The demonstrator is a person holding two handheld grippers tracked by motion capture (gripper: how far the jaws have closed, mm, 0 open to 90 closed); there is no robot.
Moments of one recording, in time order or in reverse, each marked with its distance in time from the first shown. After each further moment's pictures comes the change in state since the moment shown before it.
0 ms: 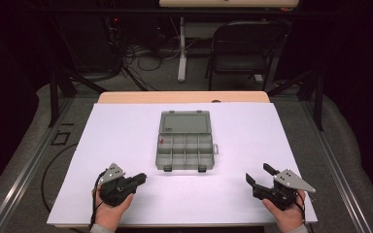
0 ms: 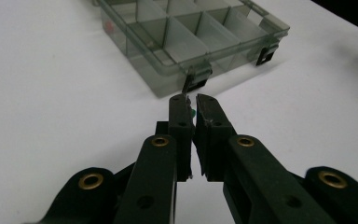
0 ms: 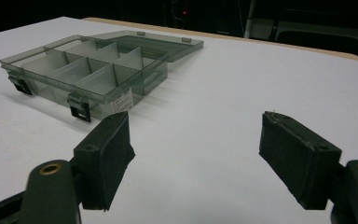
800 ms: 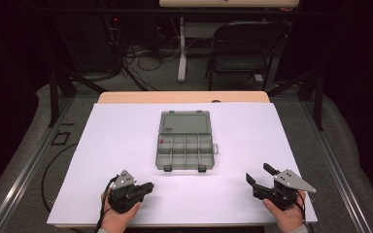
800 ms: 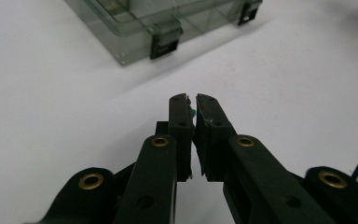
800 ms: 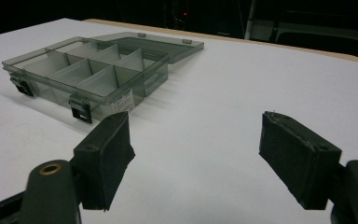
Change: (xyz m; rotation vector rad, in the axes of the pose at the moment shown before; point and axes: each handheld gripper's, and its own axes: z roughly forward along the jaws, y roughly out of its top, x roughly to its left) left arm -0.011 -0.018 0.013 0.082 -0.037 0.022; right arm 0.000 0.001 -0.001 -0.005 0.002 -0.001
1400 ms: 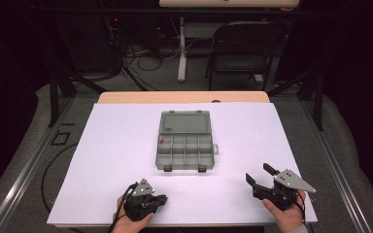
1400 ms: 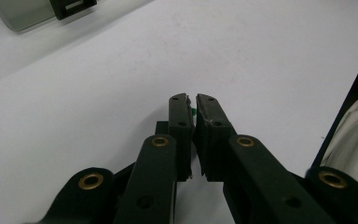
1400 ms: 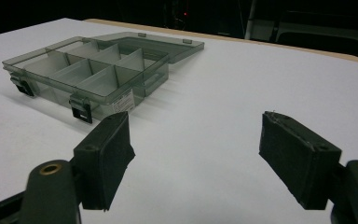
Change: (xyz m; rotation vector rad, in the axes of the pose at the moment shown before) left arm -0.034 -0.010 0.032 0.149 -0.107 0.096; right arm 0.000 0.000 0.000 0.000 0.000 -0.001
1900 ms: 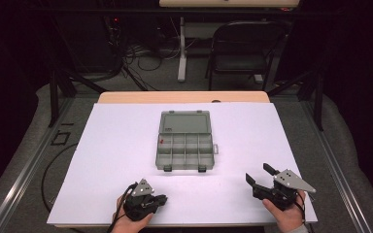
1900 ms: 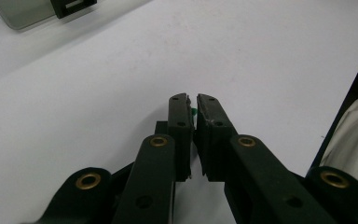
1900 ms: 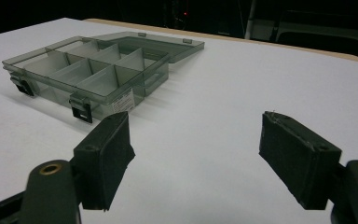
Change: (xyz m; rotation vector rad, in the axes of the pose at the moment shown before) left arm 0.001 0.000 0.000 0.002 -0.003 -0.002; right arm 0.000 0.000 0.000 0.002 0.000 -0.001
